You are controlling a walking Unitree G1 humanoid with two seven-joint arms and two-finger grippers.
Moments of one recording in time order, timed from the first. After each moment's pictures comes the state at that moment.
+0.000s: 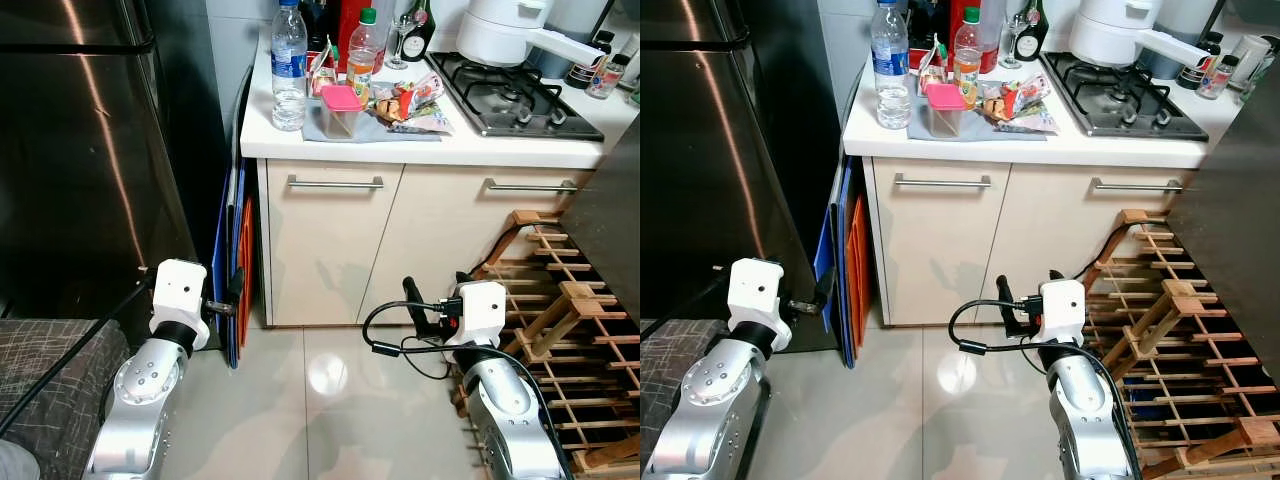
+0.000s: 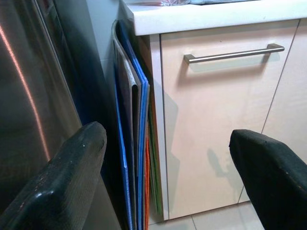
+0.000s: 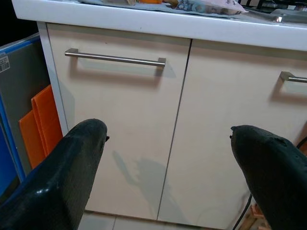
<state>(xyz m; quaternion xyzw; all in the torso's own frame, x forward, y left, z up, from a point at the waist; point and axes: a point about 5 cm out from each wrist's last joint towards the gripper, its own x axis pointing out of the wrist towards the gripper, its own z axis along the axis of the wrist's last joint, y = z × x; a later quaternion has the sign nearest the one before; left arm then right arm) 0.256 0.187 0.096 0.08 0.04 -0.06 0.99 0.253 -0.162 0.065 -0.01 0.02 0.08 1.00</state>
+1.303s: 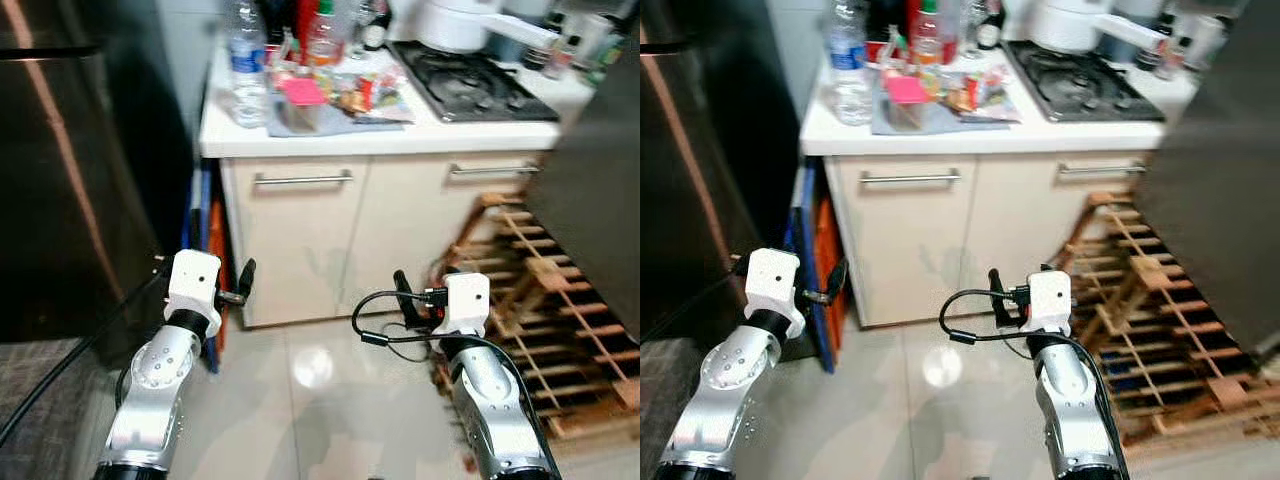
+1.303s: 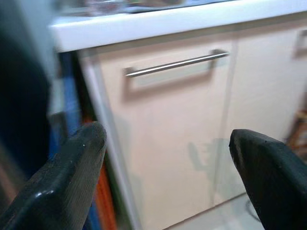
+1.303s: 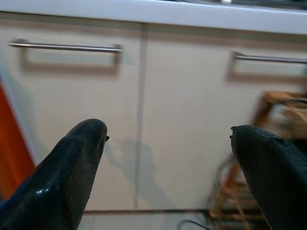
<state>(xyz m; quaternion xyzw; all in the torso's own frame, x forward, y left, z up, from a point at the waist) 0.272 0.176 0.096 0.09 0.03 -0.08 0.99 0.267 -0.151 0.061 -0.01 0.03 0.07 1.00</state>
